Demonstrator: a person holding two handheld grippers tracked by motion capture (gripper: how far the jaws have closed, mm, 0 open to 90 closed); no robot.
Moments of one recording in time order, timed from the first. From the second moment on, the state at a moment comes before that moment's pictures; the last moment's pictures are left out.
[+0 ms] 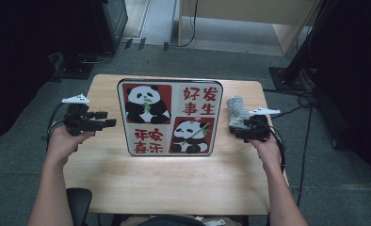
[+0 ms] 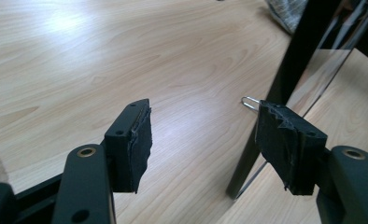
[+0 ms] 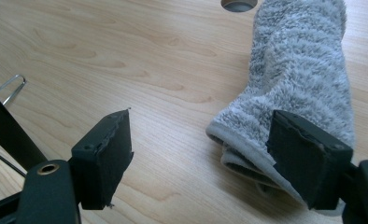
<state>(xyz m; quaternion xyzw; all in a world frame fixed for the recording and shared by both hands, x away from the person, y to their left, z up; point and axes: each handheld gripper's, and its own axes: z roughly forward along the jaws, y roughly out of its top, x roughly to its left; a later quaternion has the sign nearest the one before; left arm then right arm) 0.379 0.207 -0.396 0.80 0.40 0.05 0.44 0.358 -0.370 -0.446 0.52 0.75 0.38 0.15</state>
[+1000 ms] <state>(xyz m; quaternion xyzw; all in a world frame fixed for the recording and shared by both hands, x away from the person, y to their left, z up) 0.389 0.212 -0.414 0.80 0.41 0.08 0.43 0.363 -0.369 -0.456 0.51 0.76 0.36 0.19</state>
